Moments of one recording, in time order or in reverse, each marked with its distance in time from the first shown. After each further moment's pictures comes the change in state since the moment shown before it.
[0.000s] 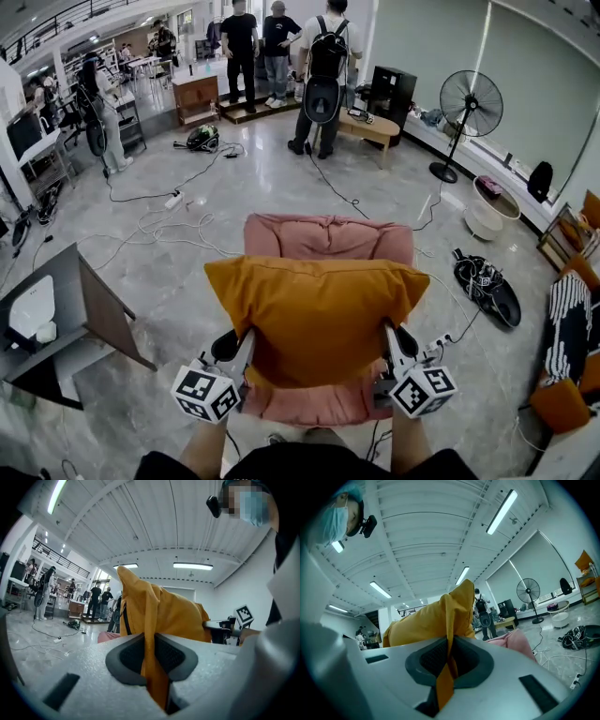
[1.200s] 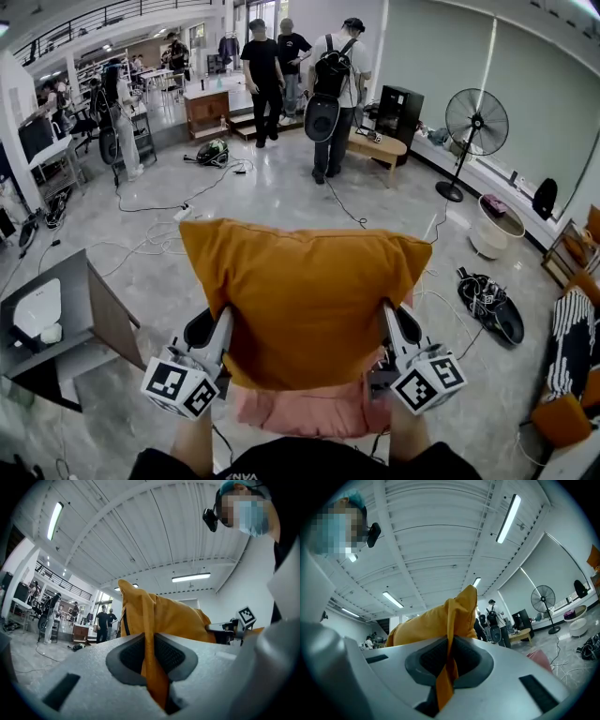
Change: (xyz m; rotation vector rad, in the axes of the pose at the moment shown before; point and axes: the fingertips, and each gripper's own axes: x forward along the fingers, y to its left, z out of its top) left arm -0.030 0.020 0.115 0.111 -0.221 0.082; right arm 0.030 0.062 0.085 -0.044 -0.151 0.160
